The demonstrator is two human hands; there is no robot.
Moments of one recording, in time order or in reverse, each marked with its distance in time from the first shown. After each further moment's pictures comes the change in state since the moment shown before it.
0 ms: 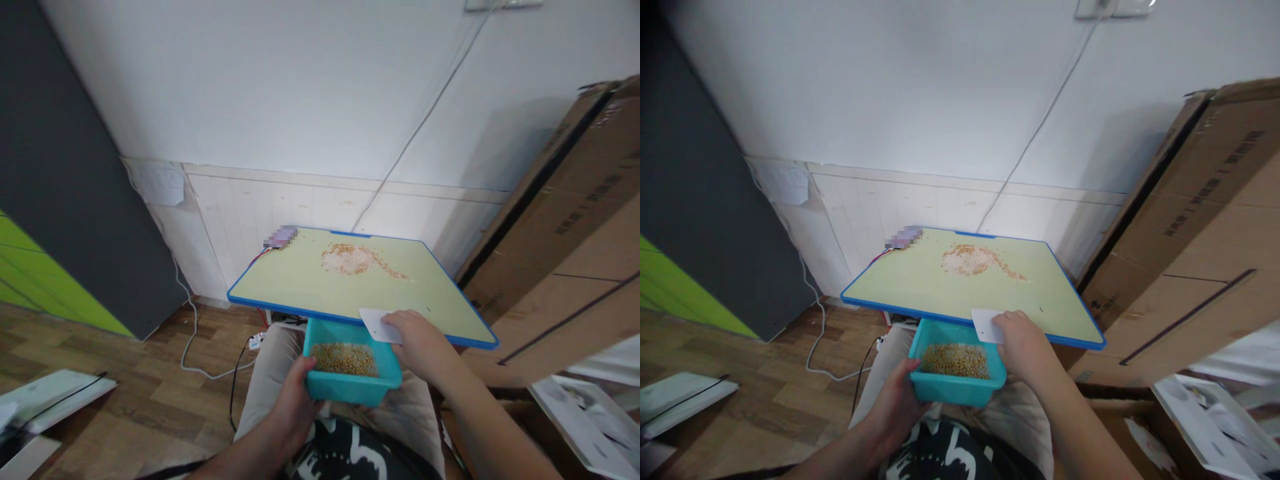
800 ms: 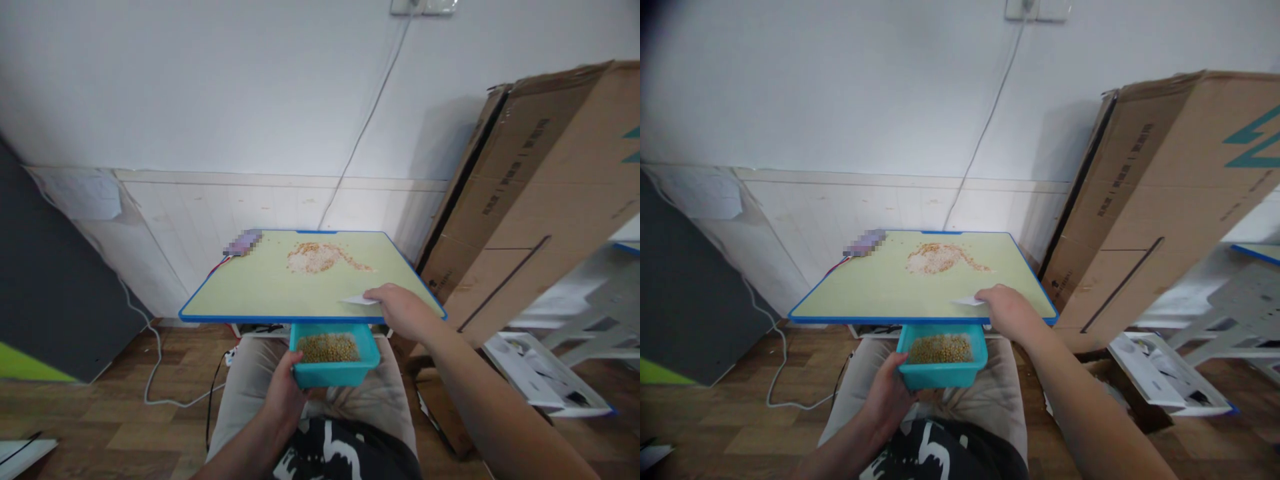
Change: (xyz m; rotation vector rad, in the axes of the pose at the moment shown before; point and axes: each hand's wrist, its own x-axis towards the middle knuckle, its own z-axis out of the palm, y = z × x) left_hand 0.033 -0.016 0.019 0.040 -0.096 0.037; right_hand 0.005 0.051 -0.022 0.055 0.066 0.012
